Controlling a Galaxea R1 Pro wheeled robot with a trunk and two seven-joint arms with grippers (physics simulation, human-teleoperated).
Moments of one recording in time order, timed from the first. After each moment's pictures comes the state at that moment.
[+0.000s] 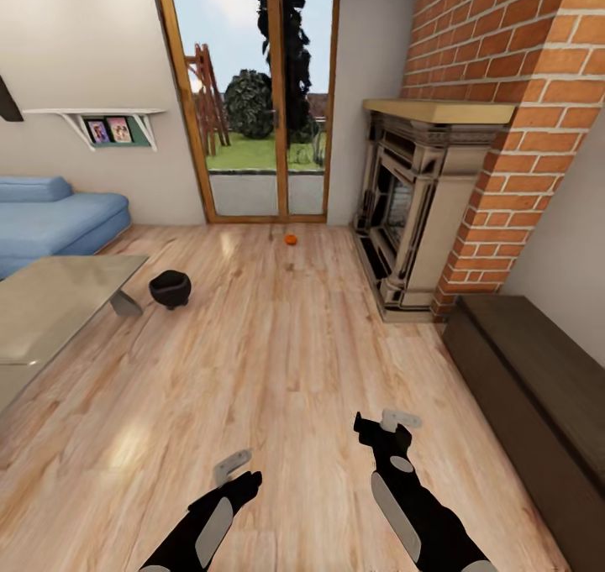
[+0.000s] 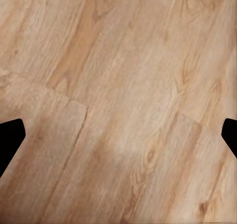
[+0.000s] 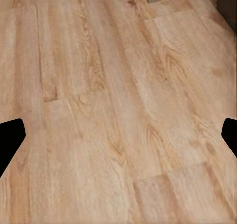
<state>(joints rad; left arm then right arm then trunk) -0.47 -0.17 0.07 -0.51 0.39 0.18 0.17 -0.43 0.04 0.33 -0.90 -0.41 0.07 -0.46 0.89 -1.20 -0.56</state>
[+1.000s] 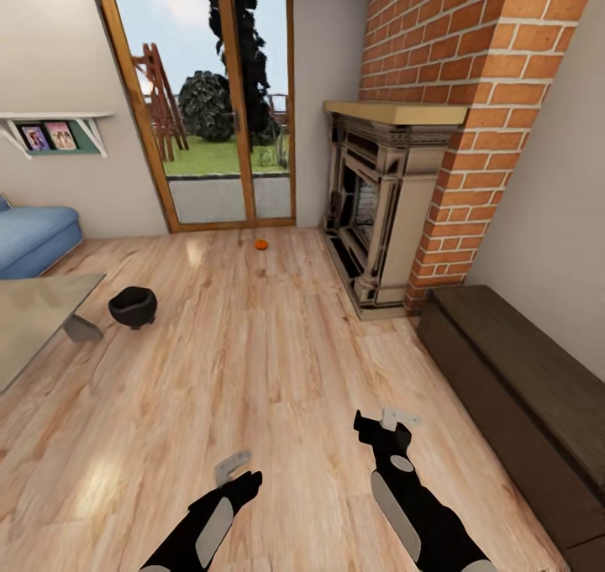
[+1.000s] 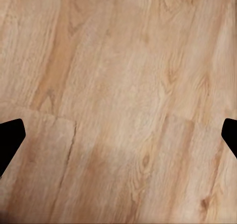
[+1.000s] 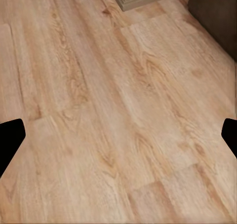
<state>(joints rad) -0.47 -0.17 0.07 -0.51 0.39 0.18 0.17 -0.43 0.04 0.33 -0.91 -0.40 0.06 -0.46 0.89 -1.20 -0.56</state>
